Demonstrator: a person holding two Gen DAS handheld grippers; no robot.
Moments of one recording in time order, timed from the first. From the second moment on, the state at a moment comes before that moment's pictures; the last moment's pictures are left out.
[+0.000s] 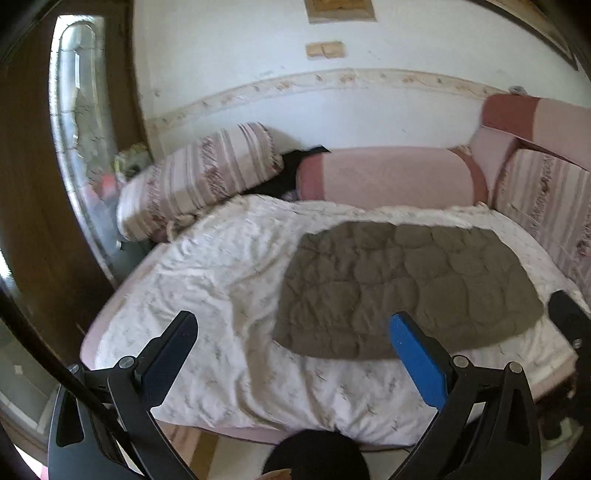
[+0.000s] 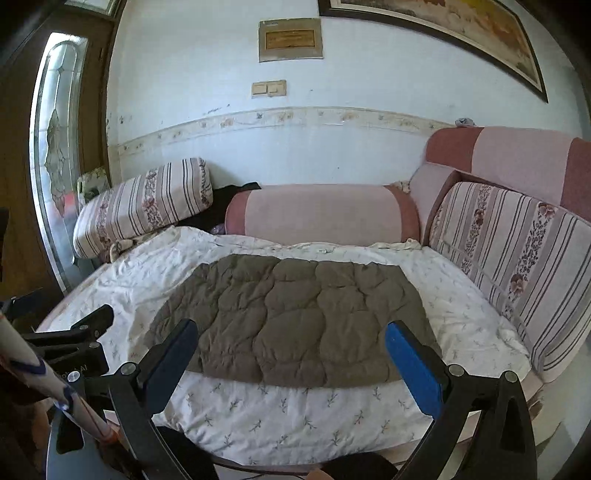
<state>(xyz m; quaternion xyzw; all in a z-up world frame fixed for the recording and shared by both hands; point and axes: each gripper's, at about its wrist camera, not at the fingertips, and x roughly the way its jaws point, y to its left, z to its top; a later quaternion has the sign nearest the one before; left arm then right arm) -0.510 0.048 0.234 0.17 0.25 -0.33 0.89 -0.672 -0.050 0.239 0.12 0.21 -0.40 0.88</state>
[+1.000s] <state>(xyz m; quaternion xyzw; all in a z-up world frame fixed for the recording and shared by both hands) -0.502 0.015 0.185 0.22 0.30 -0.36 0.86 -0.661 -0.064 0.216 0.13 0.25 -0.40 0.87</state>
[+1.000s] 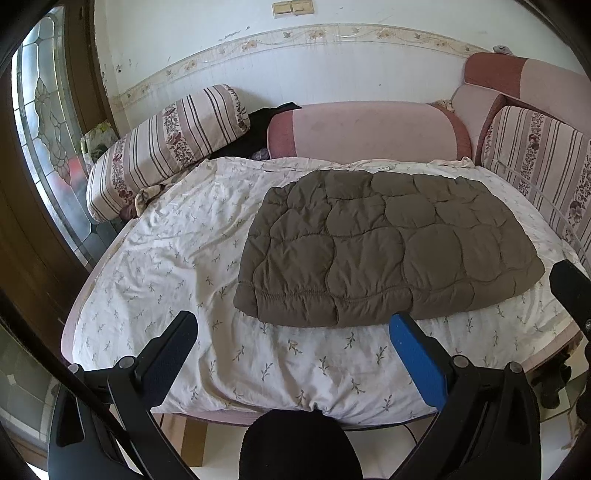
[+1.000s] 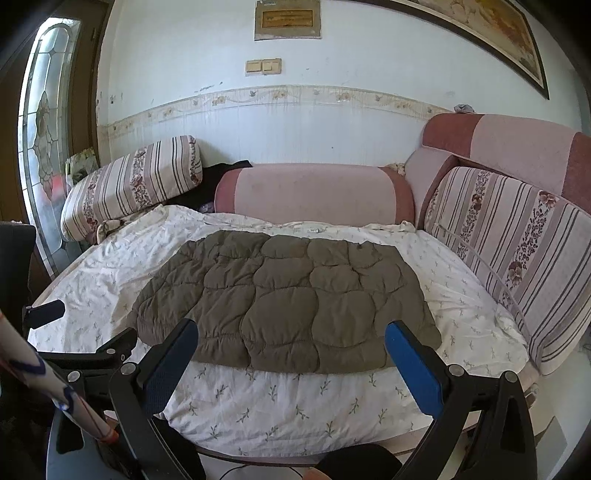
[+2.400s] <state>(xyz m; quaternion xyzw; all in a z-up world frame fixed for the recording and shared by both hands) -0.499 0.018 0.171 0.22 0.31 -0.36 0.85 -0.657 -0.066 0.201 0.14 0.27 -0.40 0.86</state>
